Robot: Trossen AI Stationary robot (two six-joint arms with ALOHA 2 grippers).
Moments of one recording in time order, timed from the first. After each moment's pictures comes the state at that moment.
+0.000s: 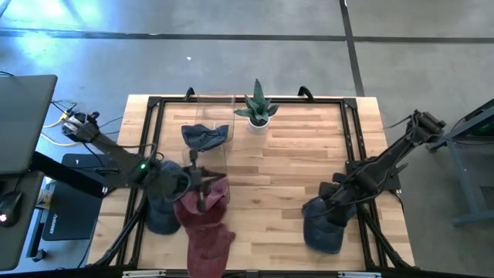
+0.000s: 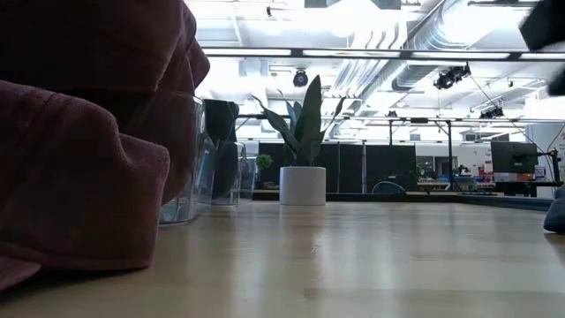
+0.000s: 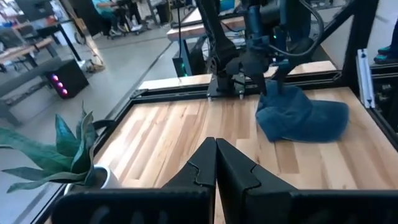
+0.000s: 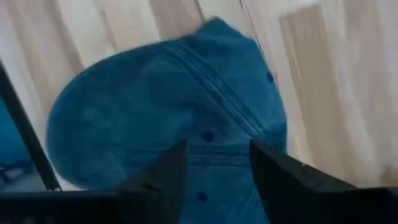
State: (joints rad) left arm -0.55 1.16 0.96 -0.08 -0.79 -0.02; right arm 0.68 1.14 0.75 -0.91 -0.01 1.04
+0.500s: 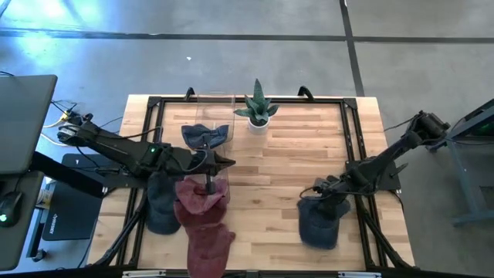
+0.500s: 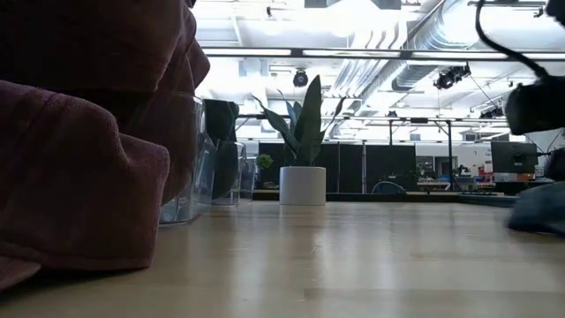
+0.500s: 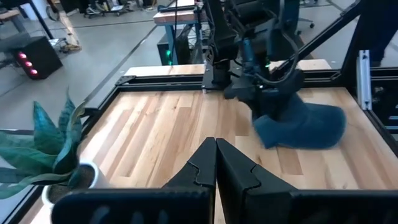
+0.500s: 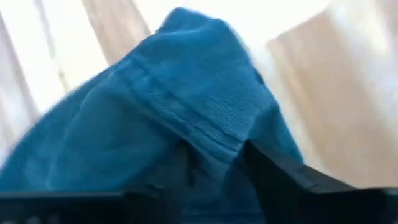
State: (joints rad) left arm -0.30 1.16 0.96 -0.08 -0.46 -0.03; right arm 0.55 1.13 0.35 -0.36 0.03 1.05
